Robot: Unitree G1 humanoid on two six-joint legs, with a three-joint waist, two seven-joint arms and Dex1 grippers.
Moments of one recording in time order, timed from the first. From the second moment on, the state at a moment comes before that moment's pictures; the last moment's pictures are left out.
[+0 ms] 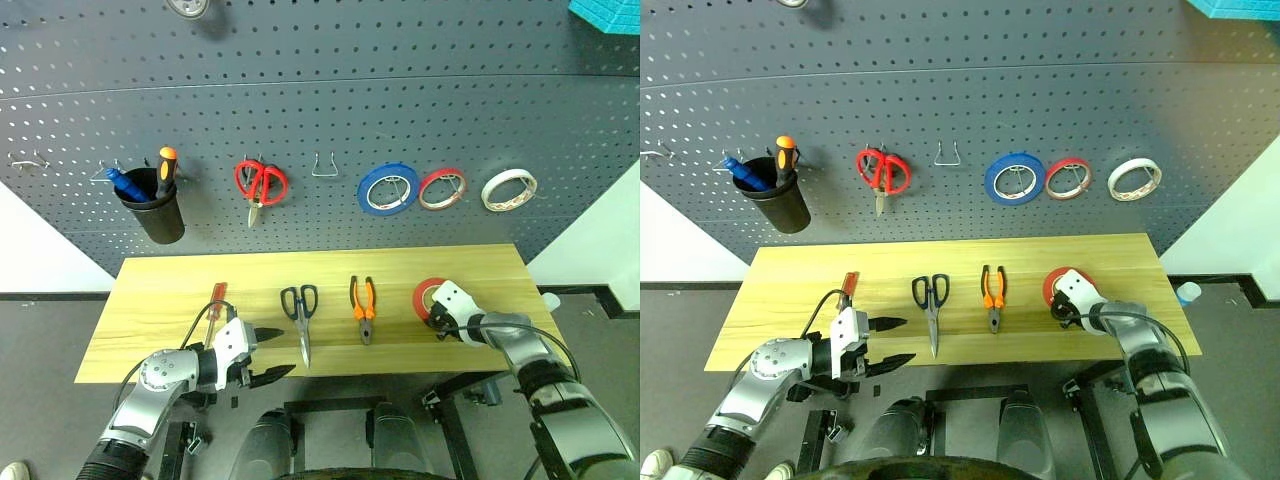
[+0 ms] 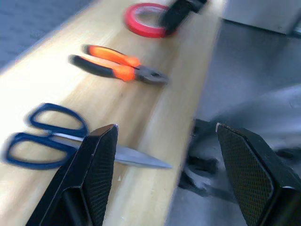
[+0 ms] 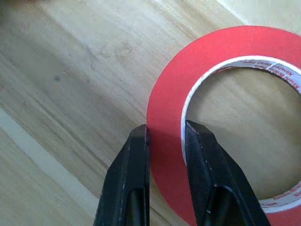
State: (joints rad) left arm 0.06 0.50 -0.14 0.10 -0.21 -0.14 -0.98; right arm -0.28 -0.60 0.16 0.74 -0.20 -0.08 0.62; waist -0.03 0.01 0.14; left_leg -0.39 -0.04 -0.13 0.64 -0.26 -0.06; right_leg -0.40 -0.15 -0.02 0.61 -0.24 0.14
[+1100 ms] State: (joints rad) left arm 0.12 0.46 0.01 0.05 -0.34 -0.18 -0.92; right arm -0.47 -0.80 0.26 0.65 -0.63 -0.65 0.05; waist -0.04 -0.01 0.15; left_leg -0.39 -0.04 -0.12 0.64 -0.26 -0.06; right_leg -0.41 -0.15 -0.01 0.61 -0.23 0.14
